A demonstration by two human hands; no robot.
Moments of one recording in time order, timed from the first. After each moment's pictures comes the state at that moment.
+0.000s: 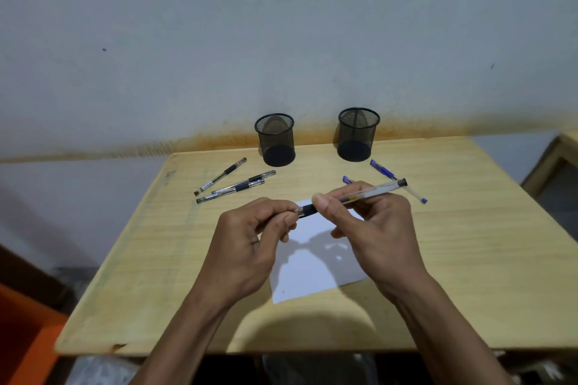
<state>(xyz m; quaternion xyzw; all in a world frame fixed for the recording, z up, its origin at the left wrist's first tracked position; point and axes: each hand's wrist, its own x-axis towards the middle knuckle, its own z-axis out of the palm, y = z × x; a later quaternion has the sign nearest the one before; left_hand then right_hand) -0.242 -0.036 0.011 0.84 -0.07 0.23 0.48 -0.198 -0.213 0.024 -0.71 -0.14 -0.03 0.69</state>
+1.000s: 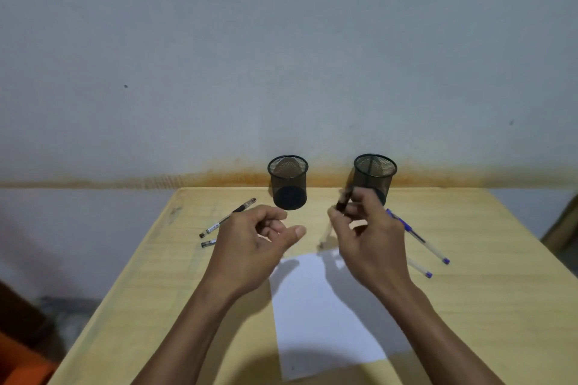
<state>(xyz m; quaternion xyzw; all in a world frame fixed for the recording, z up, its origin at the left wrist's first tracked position) -0.177 -0.001 0.029 0.83 0.09 0.19 0.51 -0.104 -0.175 -0.002 -0.80 -0.18 -0.24 0.52</state>
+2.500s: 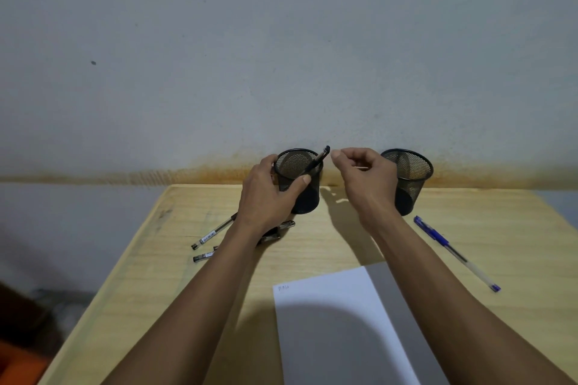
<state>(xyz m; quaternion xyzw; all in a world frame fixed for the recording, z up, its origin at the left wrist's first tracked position) -0.024 0.045 -0.016 0.87 0.12 0.23 0.41 0.033 -0.113 -0.002 -0.73 -0.01 -0.10 0.67</state>
